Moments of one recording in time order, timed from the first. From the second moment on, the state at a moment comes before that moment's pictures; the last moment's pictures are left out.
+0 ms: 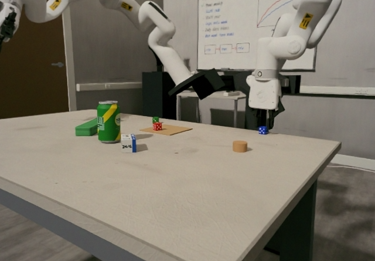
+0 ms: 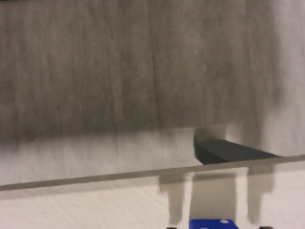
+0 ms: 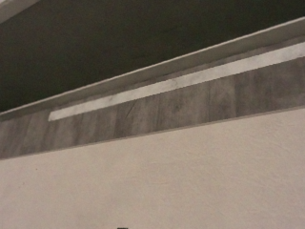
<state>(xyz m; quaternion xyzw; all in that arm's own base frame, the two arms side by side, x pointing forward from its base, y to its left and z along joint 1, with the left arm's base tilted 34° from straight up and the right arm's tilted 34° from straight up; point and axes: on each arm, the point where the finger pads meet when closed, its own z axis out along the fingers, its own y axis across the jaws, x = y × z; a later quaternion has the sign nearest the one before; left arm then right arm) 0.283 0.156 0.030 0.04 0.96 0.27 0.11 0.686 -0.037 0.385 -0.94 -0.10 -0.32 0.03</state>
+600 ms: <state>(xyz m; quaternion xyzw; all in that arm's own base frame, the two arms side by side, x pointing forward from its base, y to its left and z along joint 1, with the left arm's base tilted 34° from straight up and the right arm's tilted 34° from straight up) 0.287 0.164 0.017 0.04 0.96 0.27 0.11 0.686 -0.037 0.385 -0.94 -0.10 -0.32 0.03</state>
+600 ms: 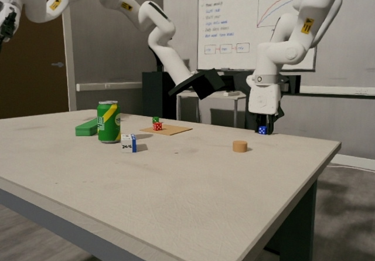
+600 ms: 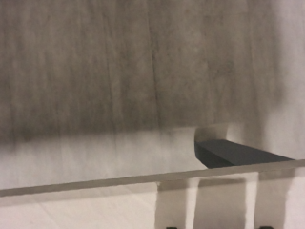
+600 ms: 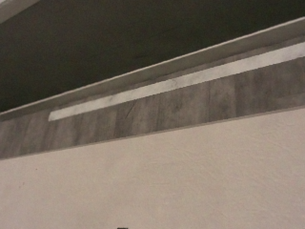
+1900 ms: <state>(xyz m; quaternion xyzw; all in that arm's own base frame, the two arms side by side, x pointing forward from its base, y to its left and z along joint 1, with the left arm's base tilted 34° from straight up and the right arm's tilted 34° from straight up) 0.287 0.164 0.016 0.04 0.96 0.27 0.11 0.686 -0.037 0.385 -0.94 -0.10 -0.32 0.03</state>
